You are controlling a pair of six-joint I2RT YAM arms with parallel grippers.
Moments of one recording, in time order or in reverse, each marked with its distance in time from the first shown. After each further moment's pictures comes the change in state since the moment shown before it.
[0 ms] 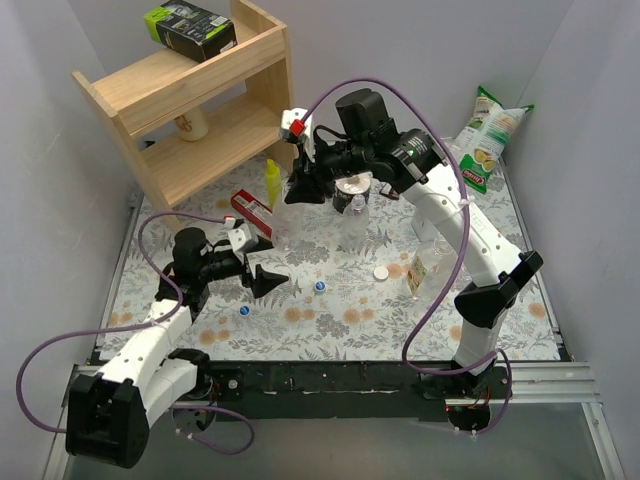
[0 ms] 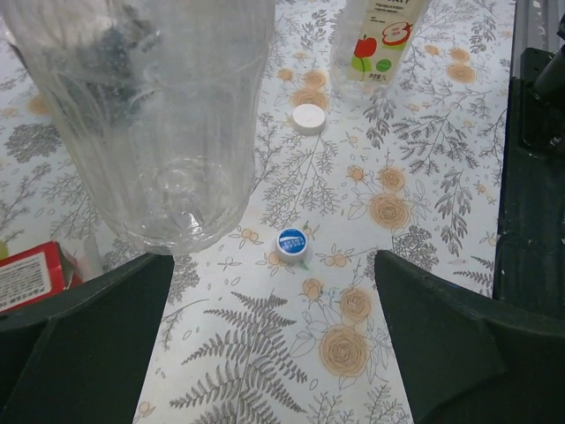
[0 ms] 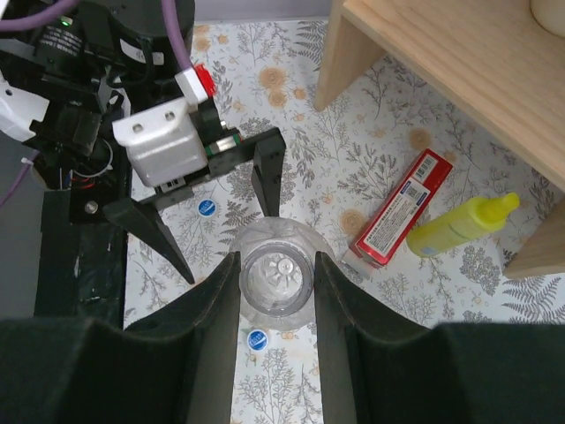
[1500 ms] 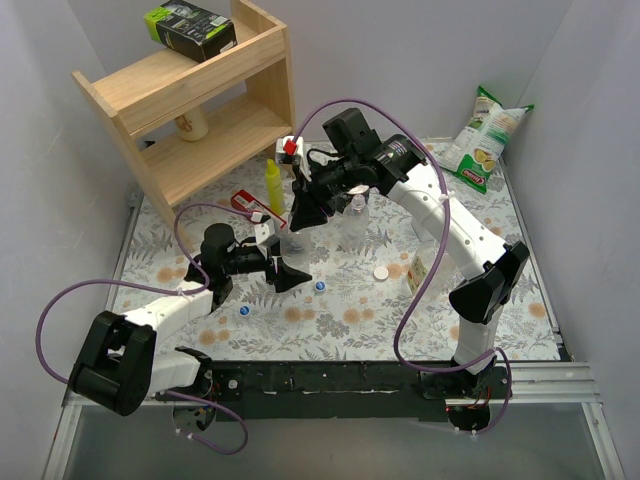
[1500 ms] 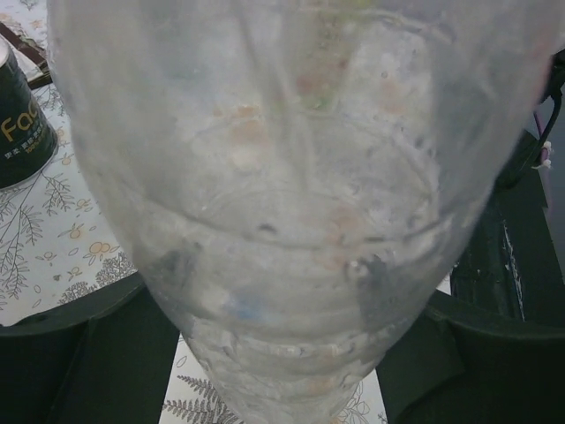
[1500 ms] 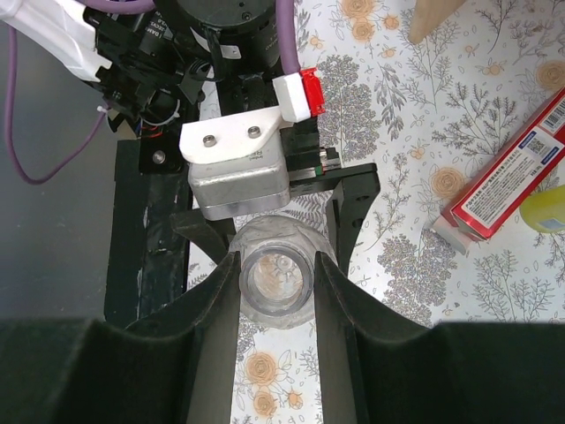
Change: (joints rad) left arm -0.197 0.306 -0.005 0.441 -0.002 -0.211; right arm -0.004 0.040 -0.099 -0.111 -0.130 -0.026
